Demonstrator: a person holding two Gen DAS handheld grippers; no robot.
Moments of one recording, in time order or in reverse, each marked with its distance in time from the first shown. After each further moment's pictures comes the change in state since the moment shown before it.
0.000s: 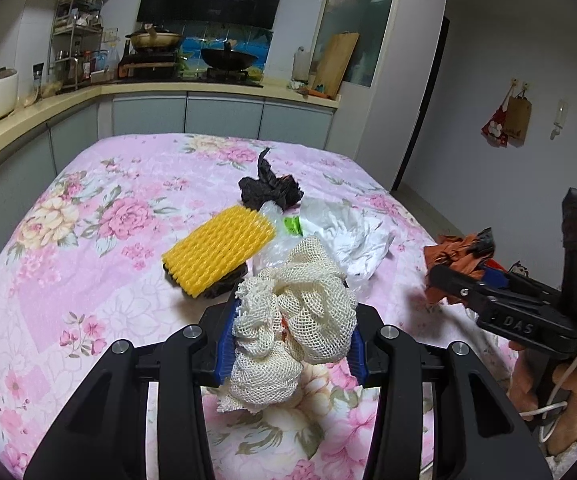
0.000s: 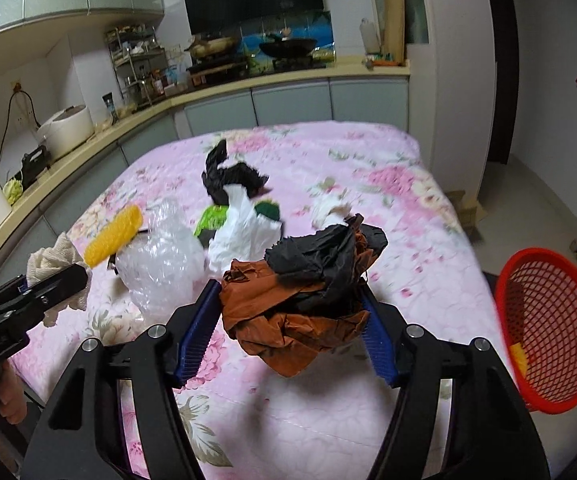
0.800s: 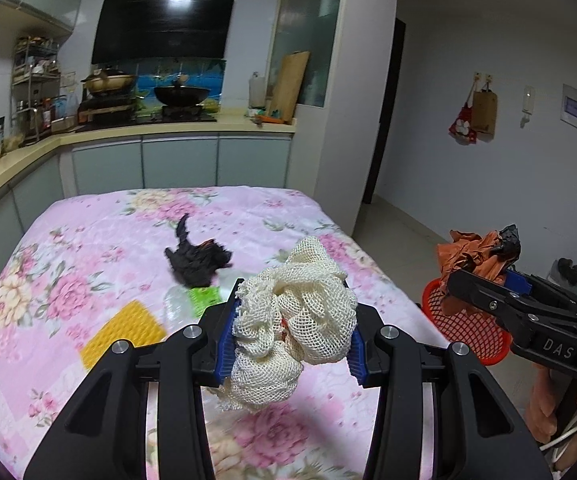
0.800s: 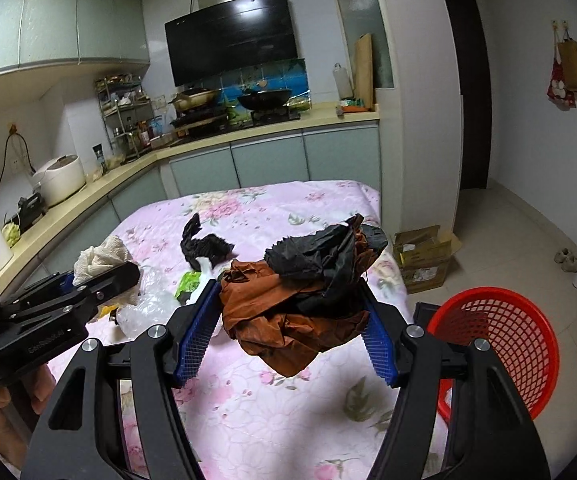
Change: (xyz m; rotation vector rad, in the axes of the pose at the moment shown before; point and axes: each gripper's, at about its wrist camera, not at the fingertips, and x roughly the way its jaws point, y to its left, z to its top) left arm 0.019 -0.083 0.049 0.124 -0.082 -0.076; right arm -0.063 -0.046 0.027 0.051 -0.161 -0.043
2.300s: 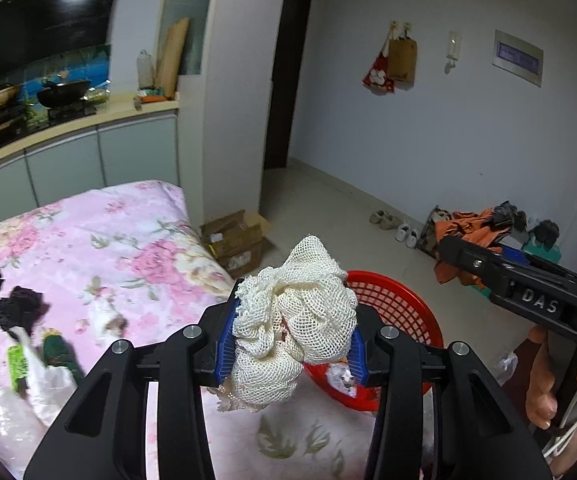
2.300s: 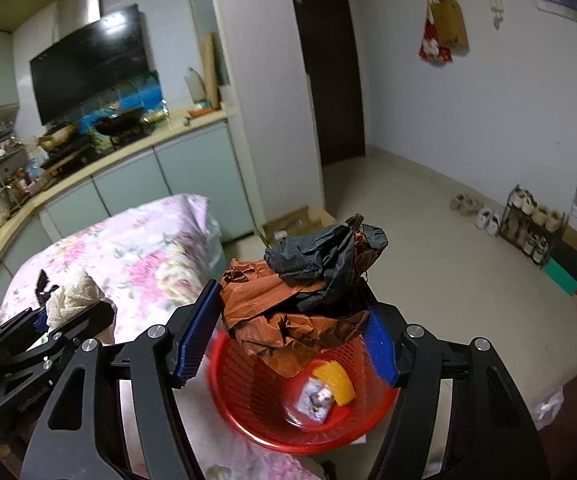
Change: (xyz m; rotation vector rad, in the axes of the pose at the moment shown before) left arm 0.110 -0.166 0.020 0.167 0.143 -0.274; right arm -0.027 -0.156 0.003 0.252 0.037 -0.408
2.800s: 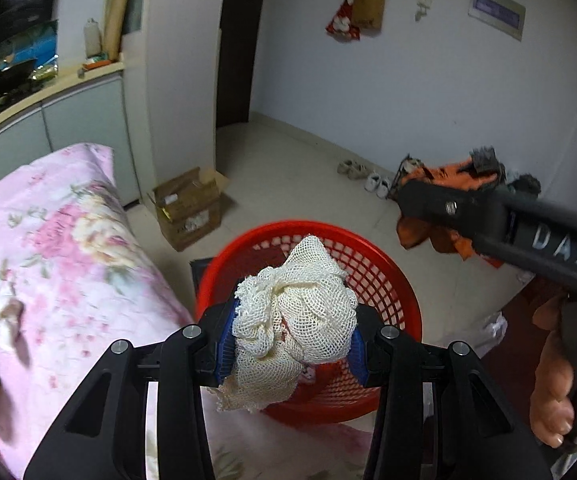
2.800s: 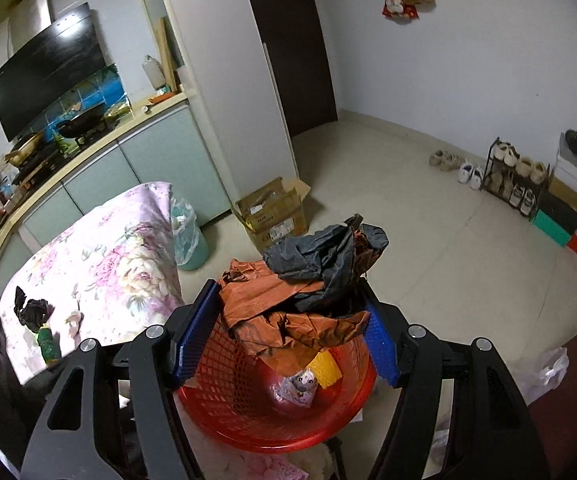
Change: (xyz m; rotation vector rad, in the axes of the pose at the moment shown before) left arm 0.083 -0.058 -0.025 0.068 0.177 -0.101; right arm 0.029 -0.034 -0.005 0.119 0.100 -0.050
